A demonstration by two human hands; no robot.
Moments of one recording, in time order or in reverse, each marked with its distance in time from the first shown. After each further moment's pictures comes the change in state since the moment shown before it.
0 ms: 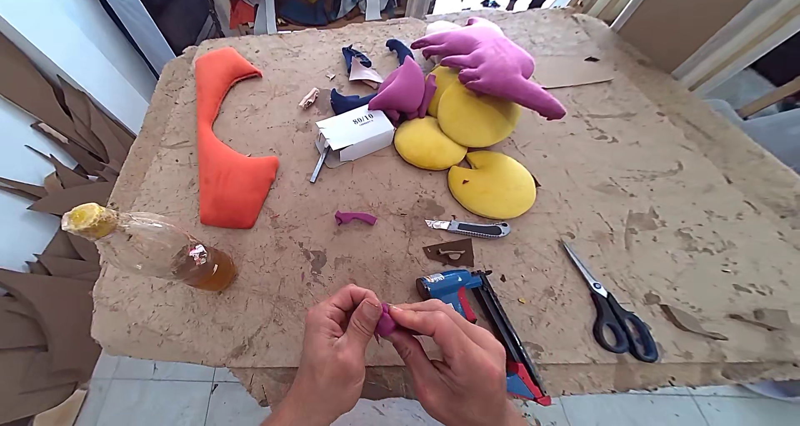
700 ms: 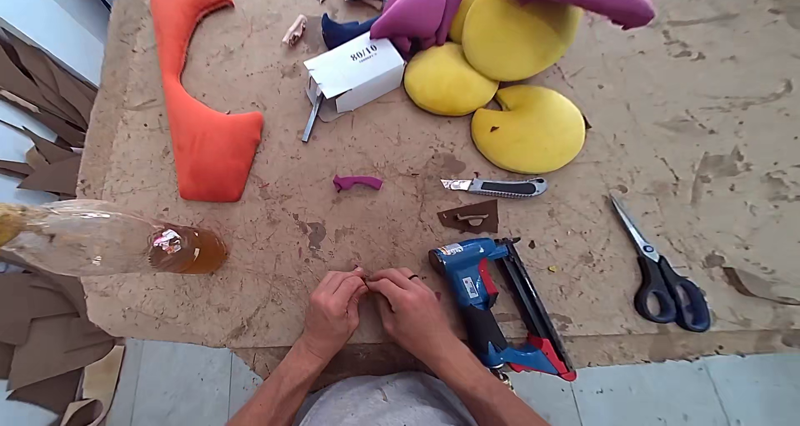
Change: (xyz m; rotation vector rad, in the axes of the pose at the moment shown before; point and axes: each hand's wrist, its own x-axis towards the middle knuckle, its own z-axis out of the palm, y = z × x) left_hand 0.005 -0.151 -0.061 1.018 -0.048 0.391; right_hand -0.068 0.093 0.059 -0.385 -0.402 0.287
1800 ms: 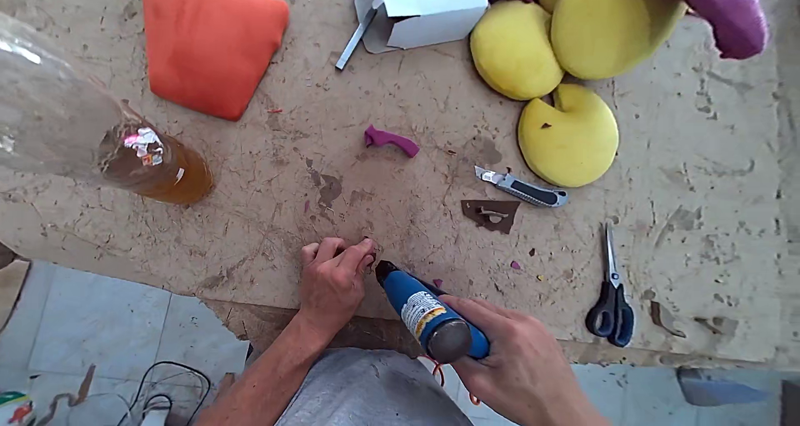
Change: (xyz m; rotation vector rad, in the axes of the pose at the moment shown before) left_hand -0.014 0.014 0.010 0.119 0.131 -0.252; right_hand -0.018 -0.021 -0.119 -0.239 -0.343 0.066
